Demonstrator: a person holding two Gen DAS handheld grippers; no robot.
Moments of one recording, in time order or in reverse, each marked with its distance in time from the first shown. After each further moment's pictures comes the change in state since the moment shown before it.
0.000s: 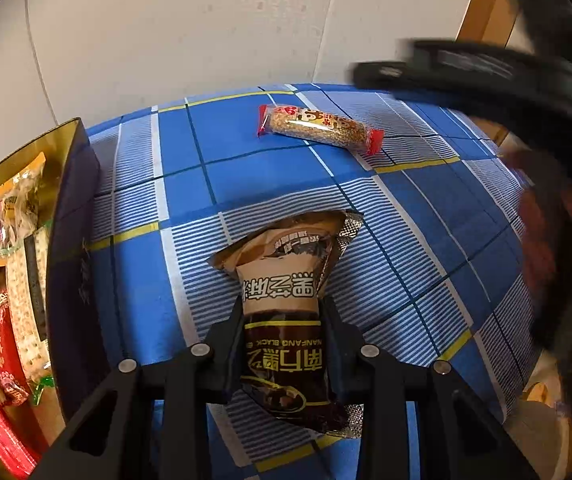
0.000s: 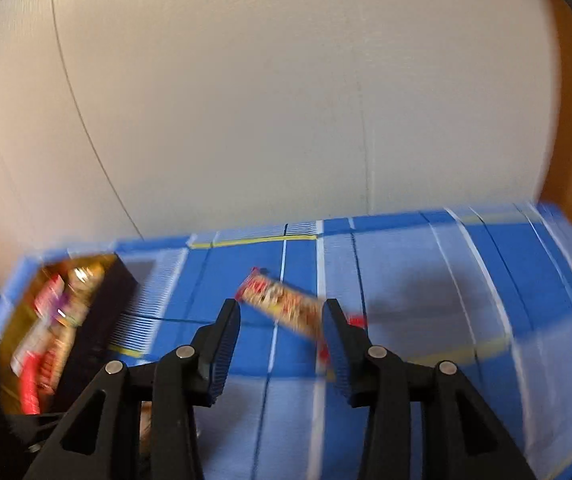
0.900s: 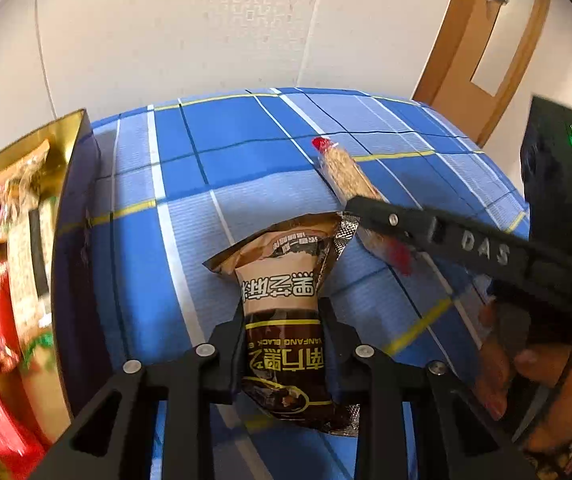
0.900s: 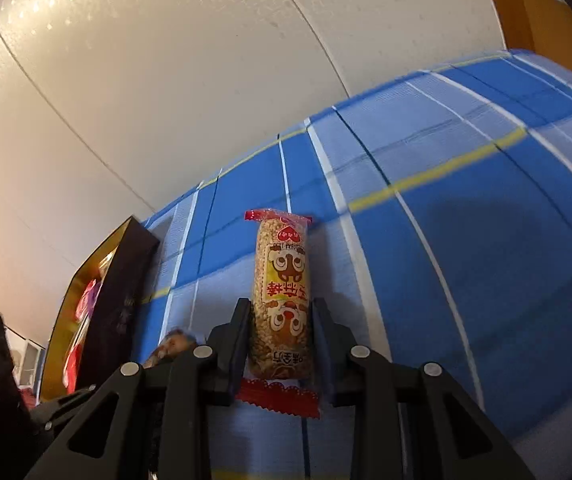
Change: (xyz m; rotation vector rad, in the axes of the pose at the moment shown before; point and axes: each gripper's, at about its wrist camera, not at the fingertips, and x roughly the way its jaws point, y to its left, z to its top) left arm -0.027 -0.004 -0.039 0.019 -0.051 -0.074; right arm -0.034 0.003 -0.138 0.372 -0.020 0.132
